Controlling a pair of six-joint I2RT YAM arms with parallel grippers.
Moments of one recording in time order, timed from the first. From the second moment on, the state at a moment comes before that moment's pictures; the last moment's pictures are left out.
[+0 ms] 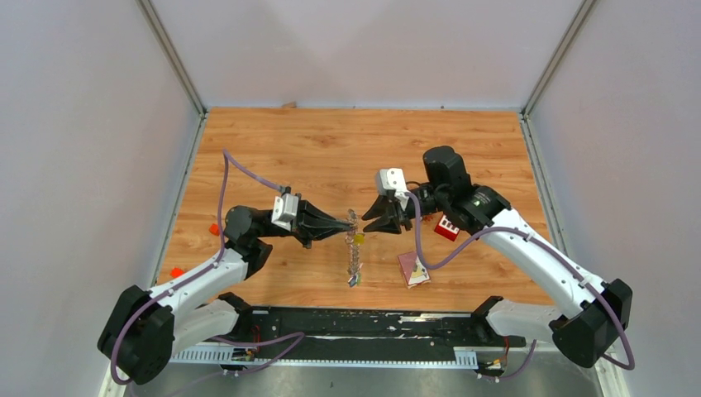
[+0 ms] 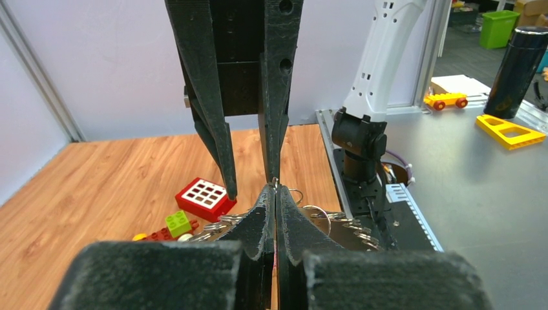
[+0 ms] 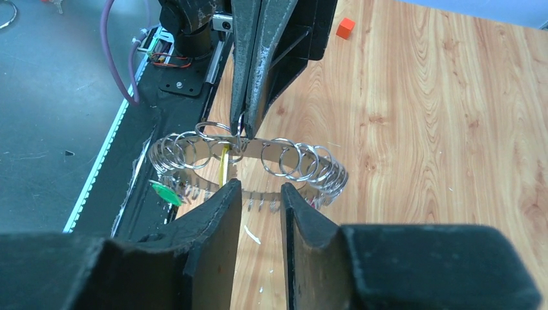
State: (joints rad) left arm -0.57 1.03 0.44 1.09 1.02 -0.34; right arm 0.67 1.19 1.11 -0.42 -0.98 -0.55
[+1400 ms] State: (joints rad) left arm -0.57 1.02 0.43 1.09 1.02 -0.31; right arm 0.69 1.22 1.16 -0.43 -1.00 -0.50
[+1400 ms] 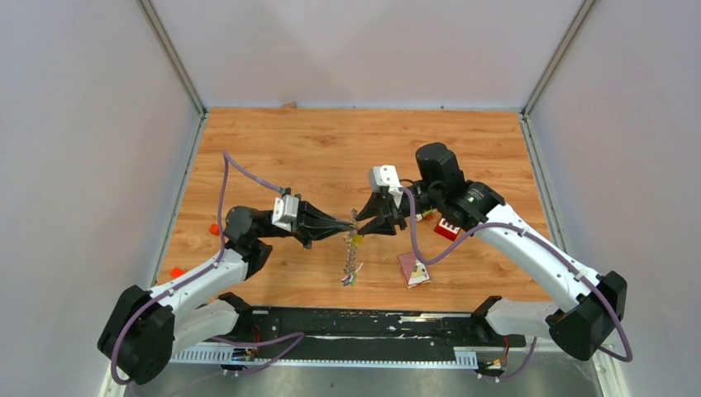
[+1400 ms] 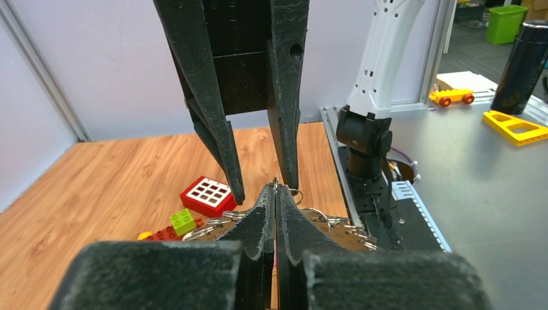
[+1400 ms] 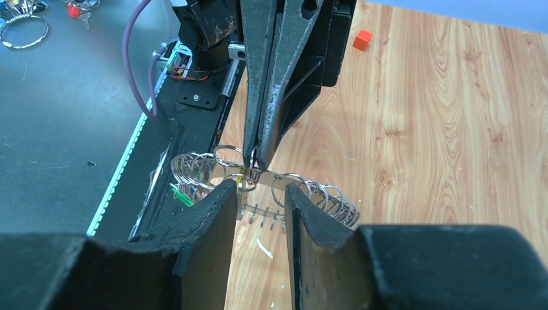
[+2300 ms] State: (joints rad) left arm -0.56 1.03 0.43 1.07 1.00 -0.30; right arm 0.71 1.24 1.17 -0.43 -0.98 -0.49
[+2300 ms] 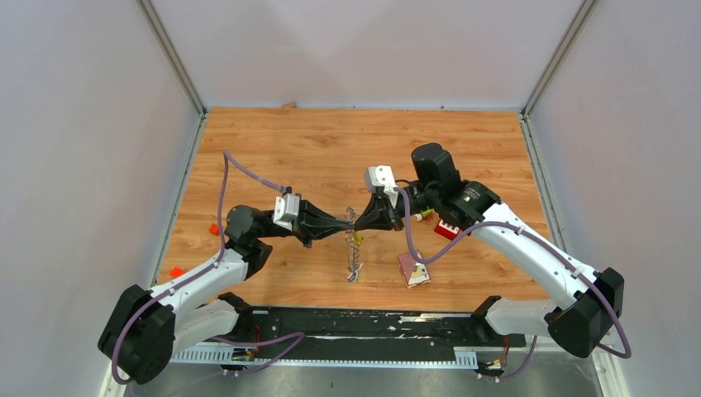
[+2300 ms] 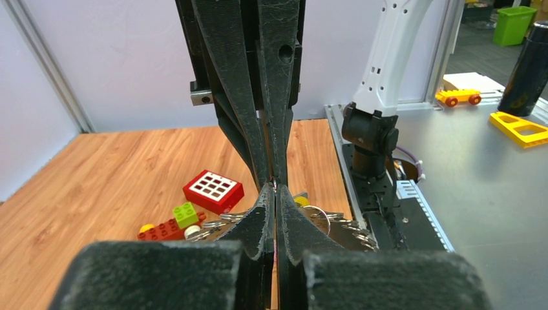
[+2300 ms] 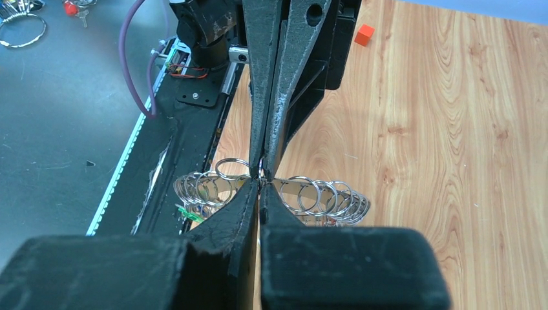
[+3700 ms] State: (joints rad) left arm -0.55 1.04 0.72 0.05 1.09 0.54; right arm 0.98 1.47 1.66 -1.14 -0.25 -0.72
